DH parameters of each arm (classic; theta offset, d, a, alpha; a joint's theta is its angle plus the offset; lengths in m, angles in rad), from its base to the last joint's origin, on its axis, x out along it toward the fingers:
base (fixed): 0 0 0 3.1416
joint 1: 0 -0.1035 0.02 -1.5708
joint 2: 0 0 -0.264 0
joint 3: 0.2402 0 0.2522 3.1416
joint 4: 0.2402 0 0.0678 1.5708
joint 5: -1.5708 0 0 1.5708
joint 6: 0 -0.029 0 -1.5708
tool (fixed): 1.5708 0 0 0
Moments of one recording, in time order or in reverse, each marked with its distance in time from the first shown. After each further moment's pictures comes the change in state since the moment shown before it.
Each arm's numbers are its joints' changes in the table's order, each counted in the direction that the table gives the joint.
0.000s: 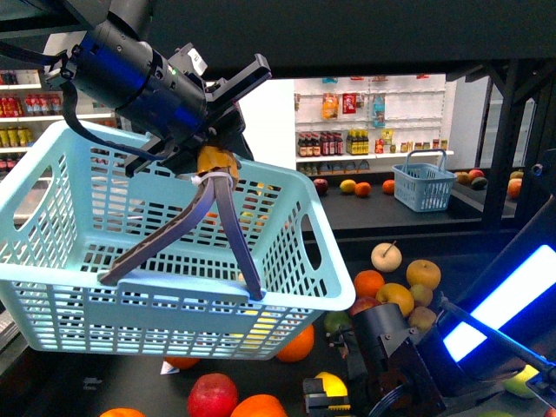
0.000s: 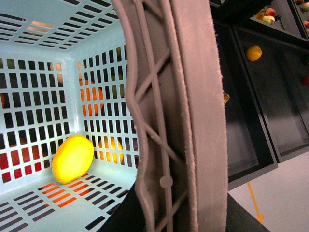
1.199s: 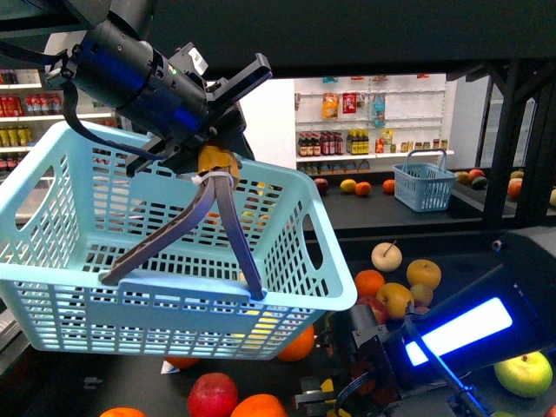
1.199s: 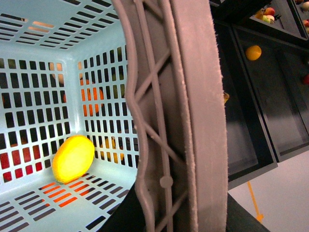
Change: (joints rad) left arm 0.000 0.000 0.000 0.000 0.000 0.000; right arm -0.002 -0.169 0.318 0.201 -0.088 0.033
